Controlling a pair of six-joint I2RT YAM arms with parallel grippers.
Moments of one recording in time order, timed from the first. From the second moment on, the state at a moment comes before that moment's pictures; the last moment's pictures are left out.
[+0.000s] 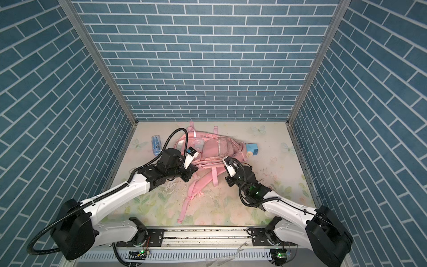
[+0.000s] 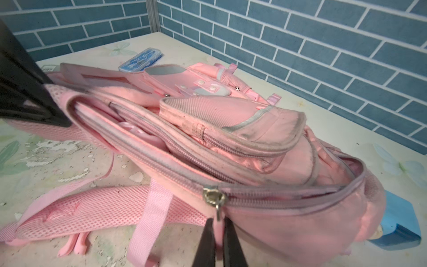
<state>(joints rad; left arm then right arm) -0.63 1.25 0.82 -0.27 0.23 0.02 0.78 1.11 0.44 0.27 0.07 -0.07</state>
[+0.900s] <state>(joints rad) -0.72 1.21 0.69 -0.06 -0.06 -1.05 0.82 1.37 0.55 0.23 -0.02 -0.02</state>
